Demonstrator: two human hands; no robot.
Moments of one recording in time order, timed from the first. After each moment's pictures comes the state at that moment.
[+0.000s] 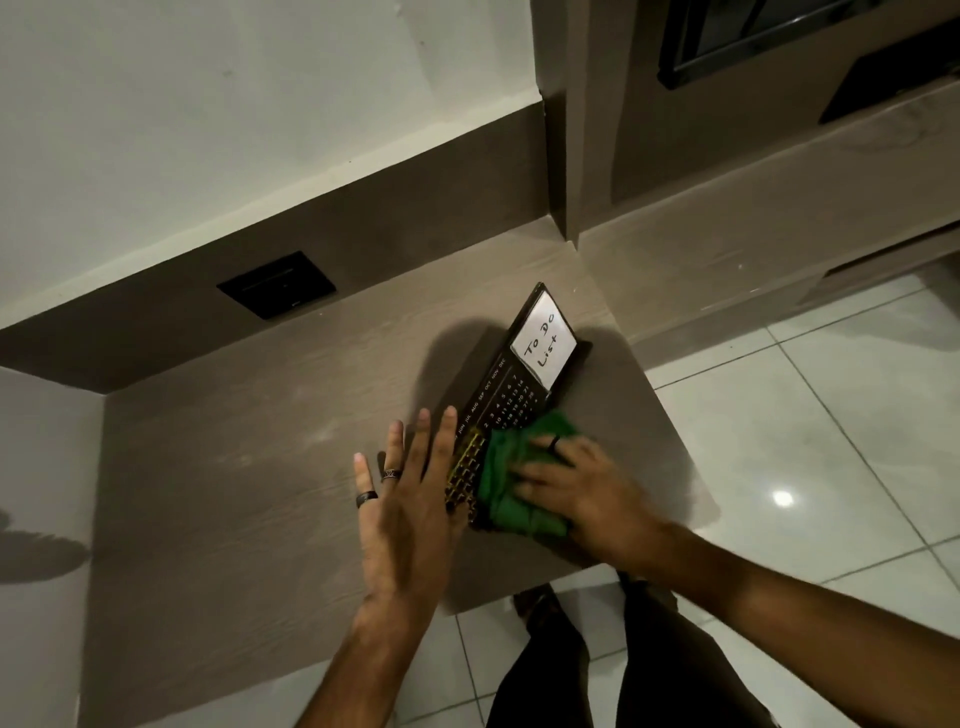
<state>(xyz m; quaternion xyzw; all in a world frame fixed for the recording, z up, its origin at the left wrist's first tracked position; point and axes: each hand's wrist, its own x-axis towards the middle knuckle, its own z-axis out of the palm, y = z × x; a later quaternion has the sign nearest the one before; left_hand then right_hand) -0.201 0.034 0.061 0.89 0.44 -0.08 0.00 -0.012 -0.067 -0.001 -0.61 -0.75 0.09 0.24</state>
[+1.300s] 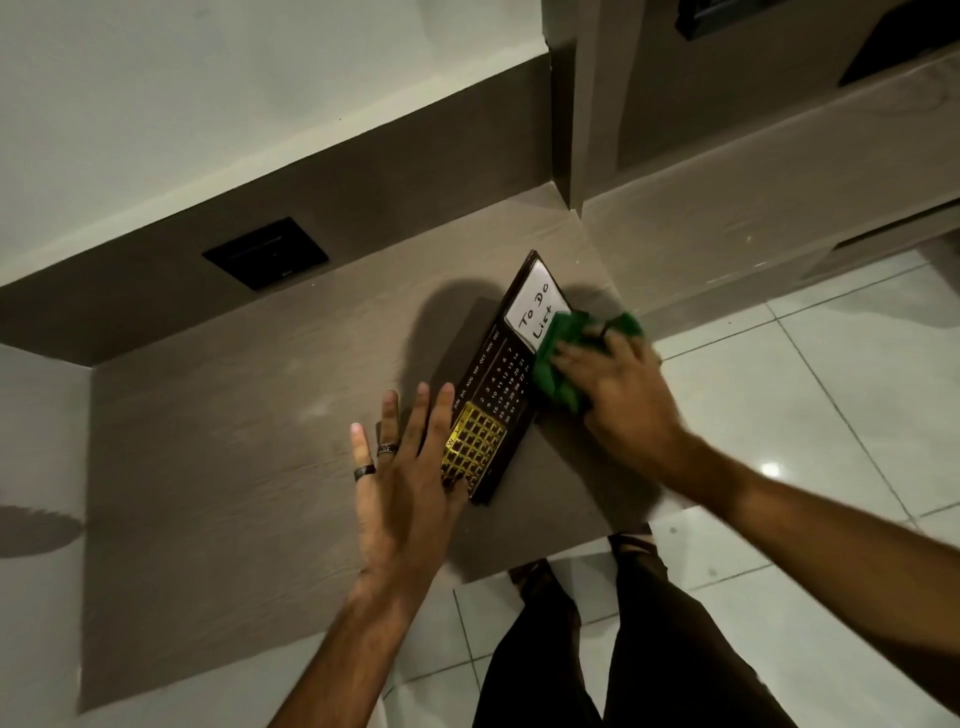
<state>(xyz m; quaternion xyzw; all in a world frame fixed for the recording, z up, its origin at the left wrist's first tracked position) -0.200 0.037 0.067 0.89 0.45 -0.09 0.02 0.036 -0.029 0.019 -0.76 -0.61 0.05 0.19</state>
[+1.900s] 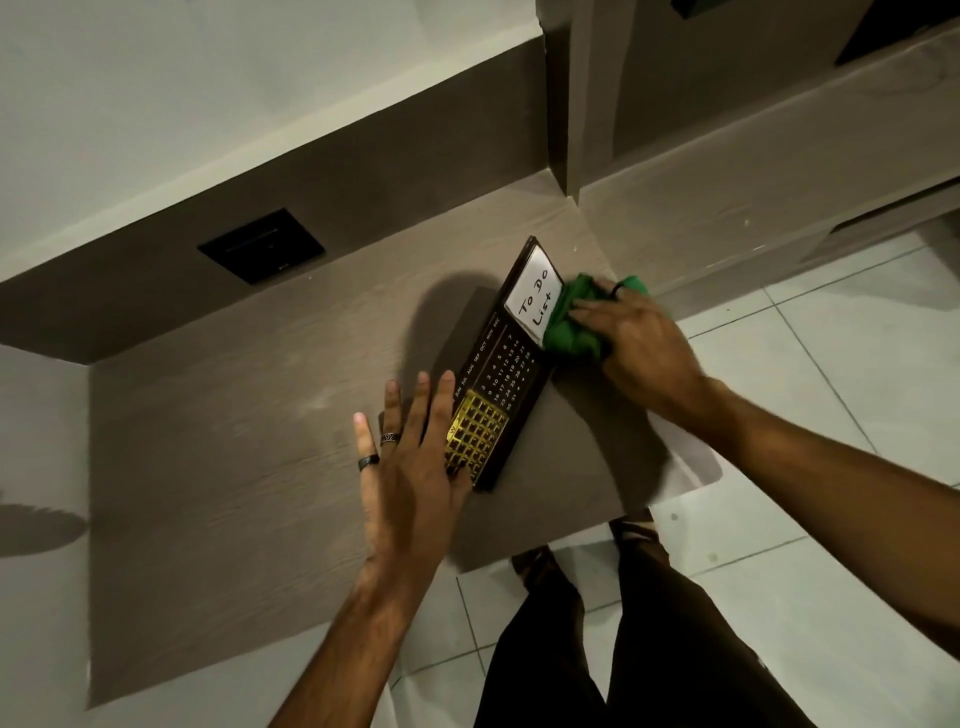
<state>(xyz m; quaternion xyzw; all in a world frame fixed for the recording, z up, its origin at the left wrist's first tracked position) -0.196 0.035 0.076 0.89 0.45 -0.07 0.09 0.076 -0.013 0.022 -0.78 -0.59 0.11 0.18</state>
